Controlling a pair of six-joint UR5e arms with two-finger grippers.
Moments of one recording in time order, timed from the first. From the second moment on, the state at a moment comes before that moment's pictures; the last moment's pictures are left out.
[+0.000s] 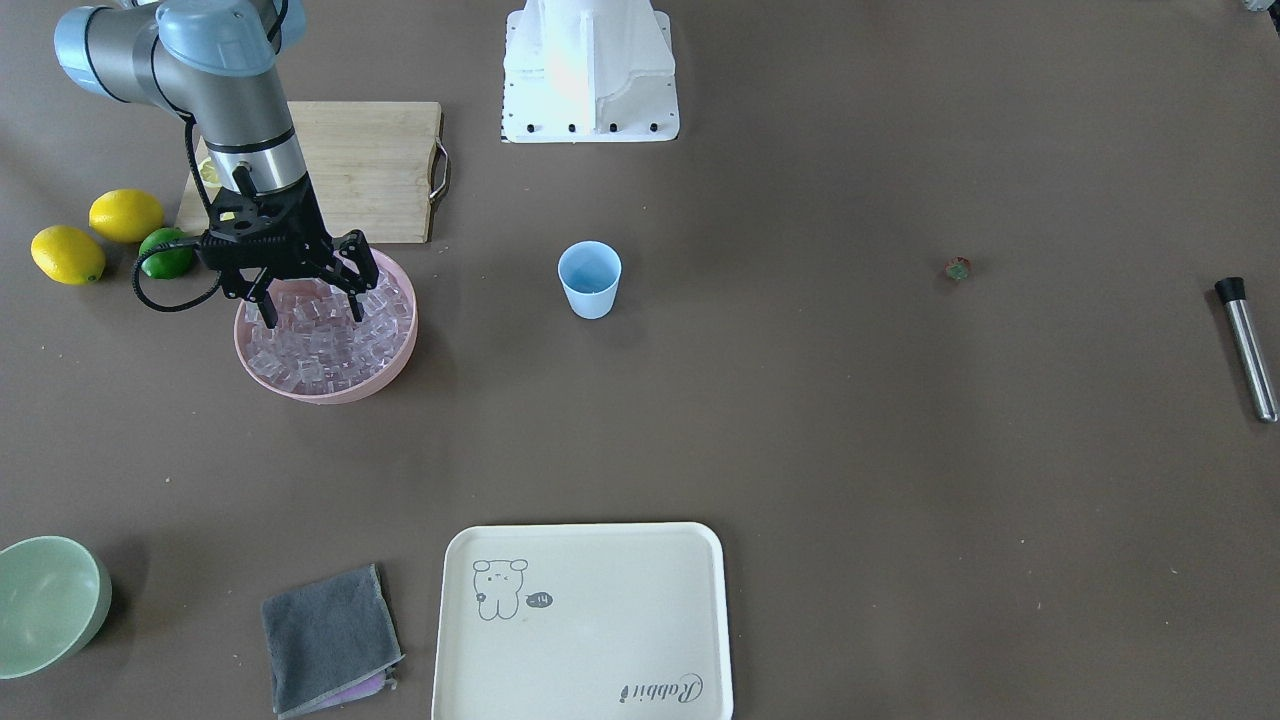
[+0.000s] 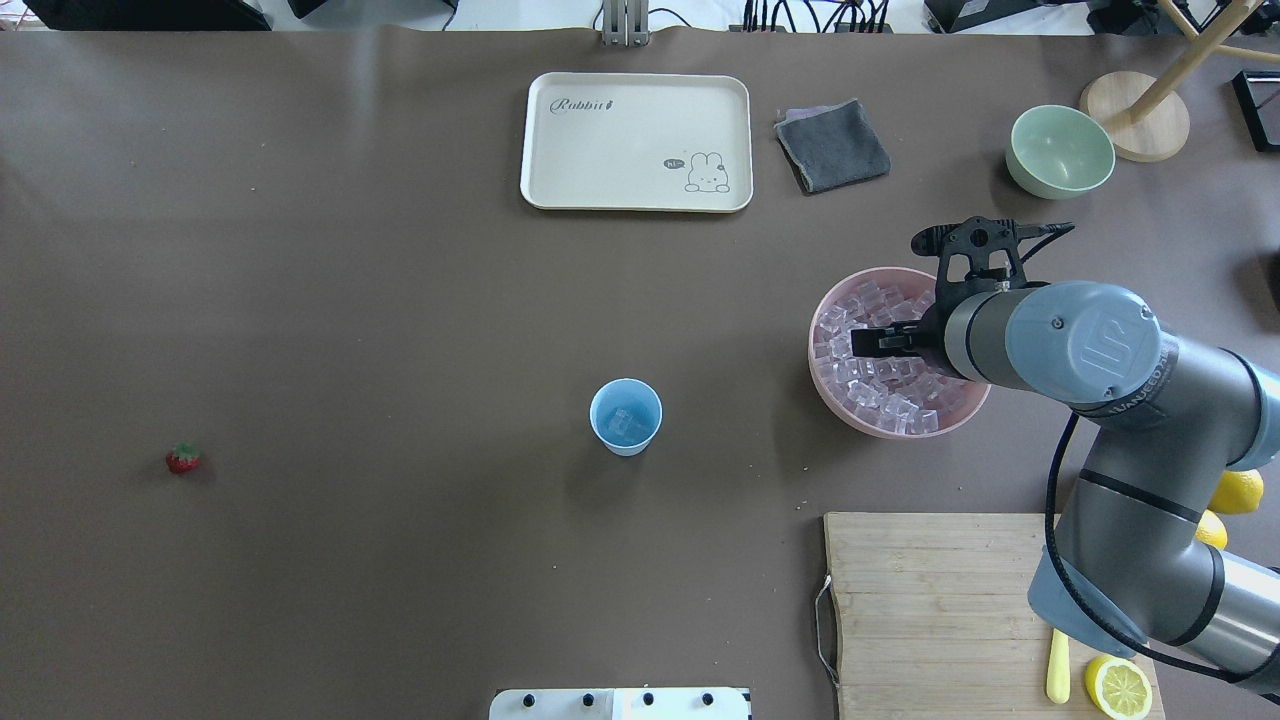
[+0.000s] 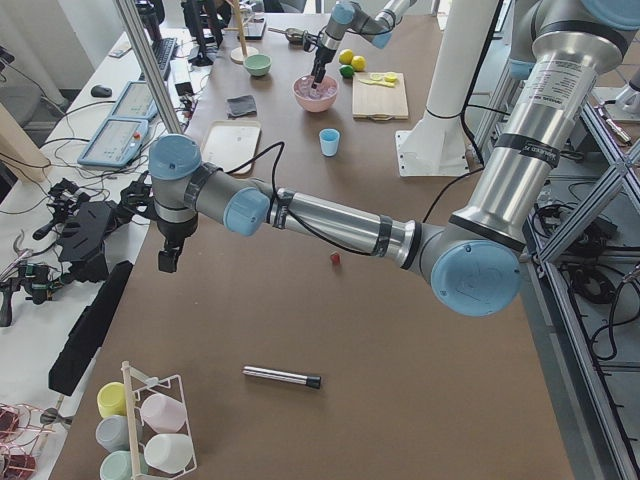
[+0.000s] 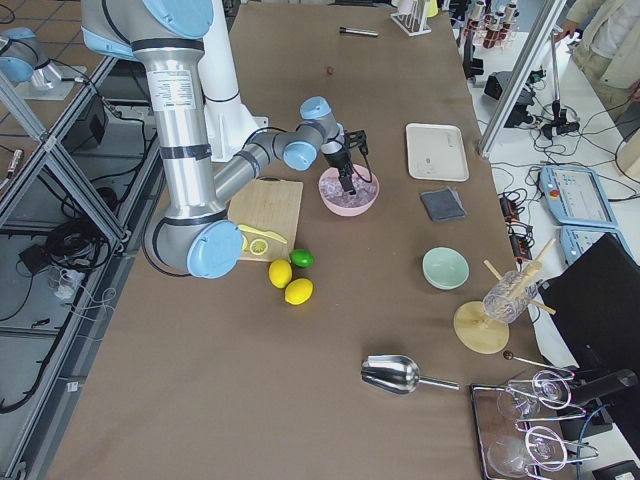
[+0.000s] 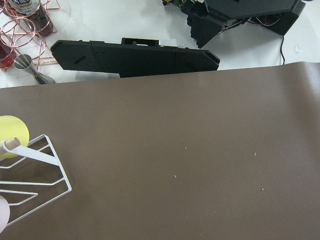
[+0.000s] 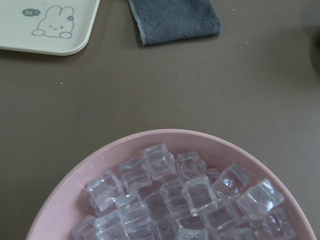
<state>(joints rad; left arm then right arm) -1.56 -1.95 -1.45 -1.79 -2.35 -0.25 0.58 -1.40 1.95 -1.30 1.57 1.08</state>
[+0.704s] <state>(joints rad) -1.56 -1.95 -1.45 -1.79 -2.35 -0.25 0.57 -1.39 1.90 -1.30 1.53 1.08</state>
